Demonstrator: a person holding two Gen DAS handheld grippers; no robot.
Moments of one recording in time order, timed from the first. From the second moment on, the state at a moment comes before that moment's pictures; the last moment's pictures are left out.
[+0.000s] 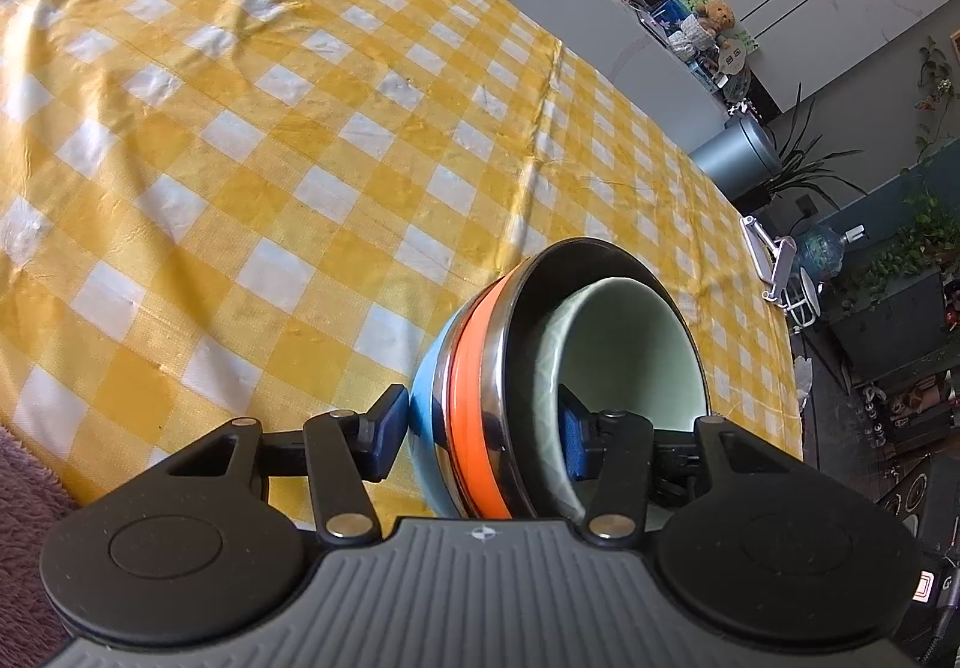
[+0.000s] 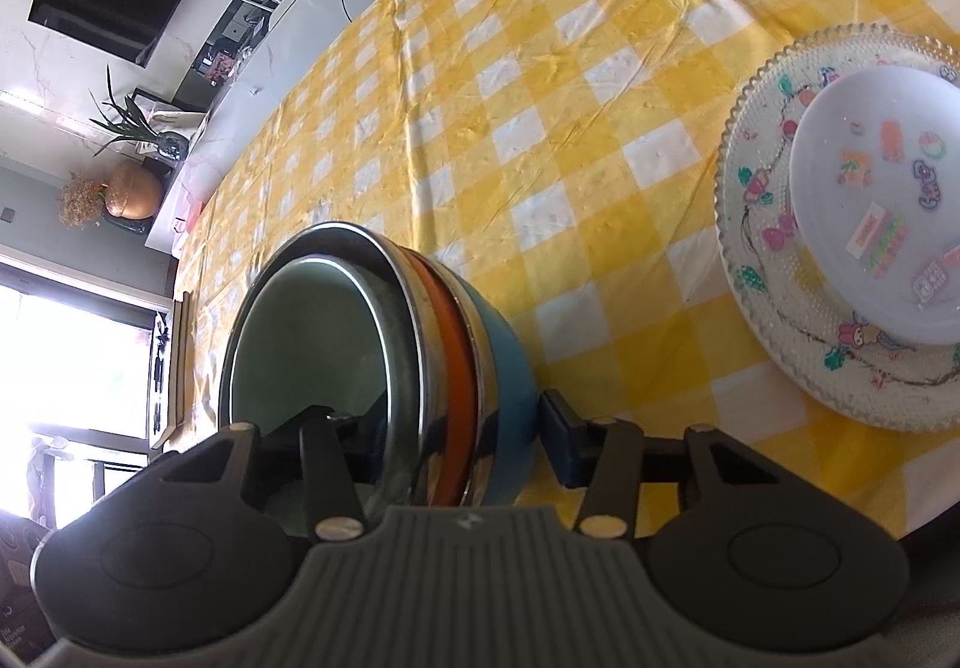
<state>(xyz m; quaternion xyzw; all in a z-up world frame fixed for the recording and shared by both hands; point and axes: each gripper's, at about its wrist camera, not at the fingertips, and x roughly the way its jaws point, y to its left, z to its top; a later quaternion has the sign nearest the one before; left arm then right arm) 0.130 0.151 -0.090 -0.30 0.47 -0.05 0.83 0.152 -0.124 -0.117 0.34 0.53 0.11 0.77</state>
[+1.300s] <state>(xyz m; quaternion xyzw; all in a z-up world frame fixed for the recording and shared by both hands) 0.146 -0.030 -0.057 -0.22 0.47 -0.17 0.84 0.104 -0.319 -0.081 0.41 0.43 0.06 0.80</state>
